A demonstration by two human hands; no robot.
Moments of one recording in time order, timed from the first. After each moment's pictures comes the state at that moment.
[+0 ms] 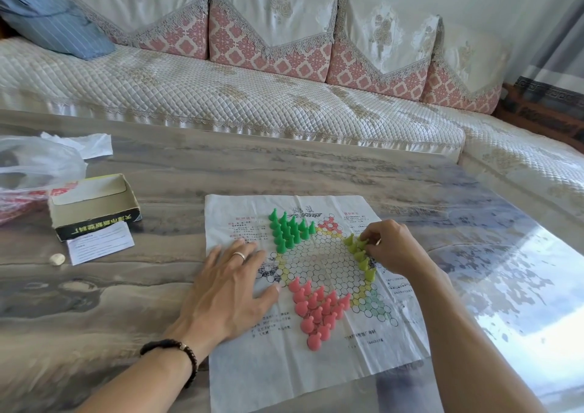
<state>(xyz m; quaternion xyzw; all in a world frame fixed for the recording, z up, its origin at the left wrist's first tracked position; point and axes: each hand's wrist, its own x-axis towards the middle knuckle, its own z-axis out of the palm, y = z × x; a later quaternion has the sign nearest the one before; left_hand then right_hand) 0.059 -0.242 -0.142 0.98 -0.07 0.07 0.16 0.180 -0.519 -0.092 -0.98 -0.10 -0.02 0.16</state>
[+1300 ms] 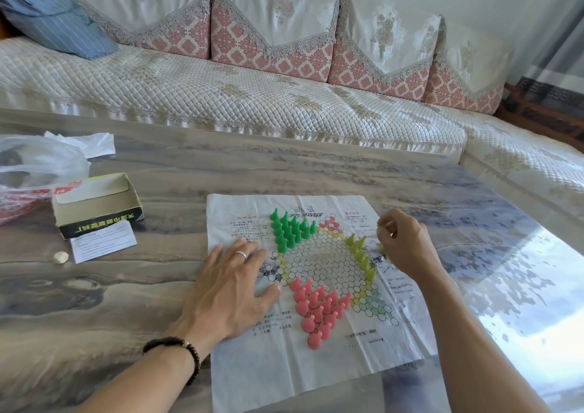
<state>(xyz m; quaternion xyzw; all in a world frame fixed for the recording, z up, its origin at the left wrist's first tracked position) 0.058 -0.243 -0.140 0.98 -0.07 0.07 0.17 0.174 -0.528 -0.091 -0.96 -0.04 -0.14 0.24</state>
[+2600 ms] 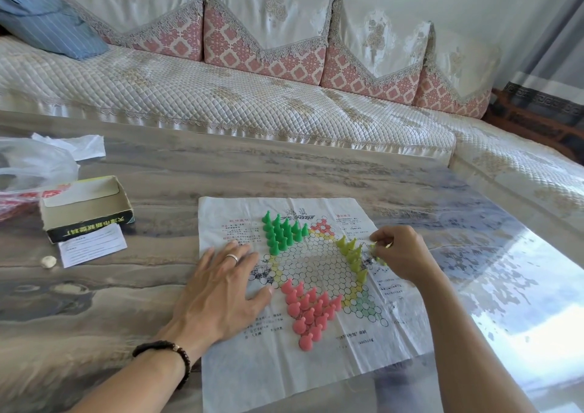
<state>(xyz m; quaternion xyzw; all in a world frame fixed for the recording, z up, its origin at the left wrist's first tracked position) 0.061 -0.241 -0.145 0.98 -0.07 0.07 0.16 0.169 -0.542 -0.088 -0.97 -0.02 -0.04 0.24</state>
